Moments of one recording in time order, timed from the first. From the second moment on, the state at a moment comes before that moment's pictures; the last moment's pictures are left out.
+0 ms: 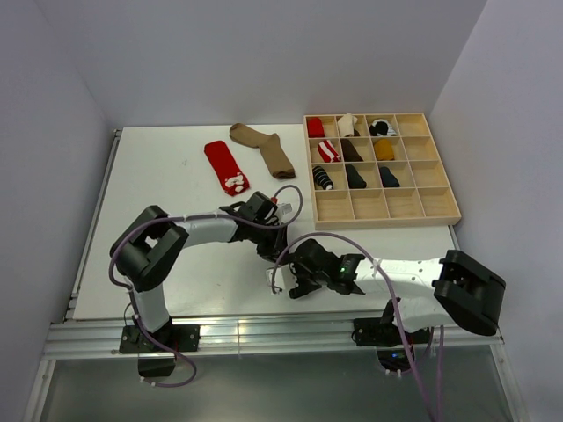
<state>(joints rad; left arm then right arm) -0.77 1.82 1.00 -0.19 0.55 -0.61 1.03 1.27 0.49 -0.11 0.01 -0.87</state>
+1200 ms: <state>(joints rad) -0.46 1.62 1.00 -0.31 0.75 -0.58 0.84 1.56 0.83 -0.37 -0.19 -0.81</state>
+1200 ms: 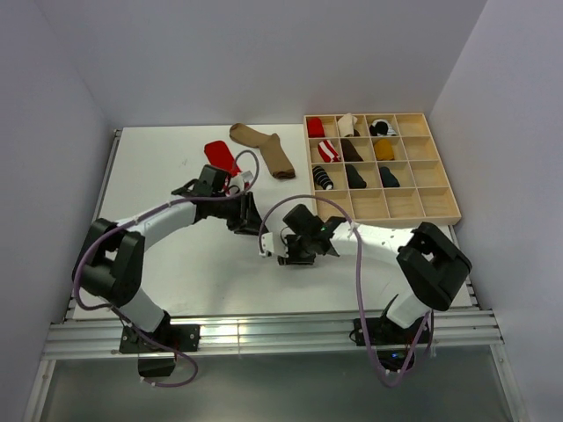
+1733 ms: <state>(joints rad) -0.38 1.40 0.93 -0.28 0.77 -0.61 0.47 1.58 1.24 -0.67 -0.42 -0.64</state>
